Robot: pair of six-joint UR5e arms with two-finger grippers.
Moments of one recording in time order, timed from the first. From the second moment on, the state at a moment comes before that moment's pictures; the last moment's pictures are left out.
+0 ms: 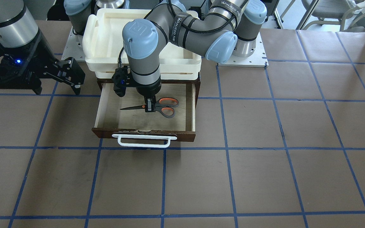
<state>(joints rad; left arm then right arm) -2.10 -1.94 -1.55 -1.28 1.57 1.00 1.54 -1.46 1.38 -1.51 -1.56 -0.04</state>
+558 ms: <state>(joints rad) -2.10 -1.95 -1.55 -1.24 1.57 1.00 1.54 -1.46 1.39 -1.51 -1.56 -0.04</state>
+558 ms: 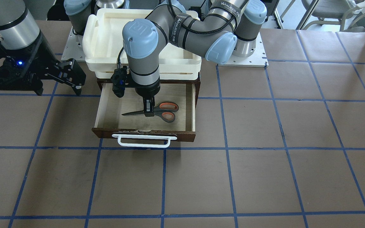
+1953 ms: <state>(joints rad) -1.87 -1.71 -1.52 -1.31 1.54 1.09 1.54 -1.46 1.40 -1.51 -1.56 -0.03</state>
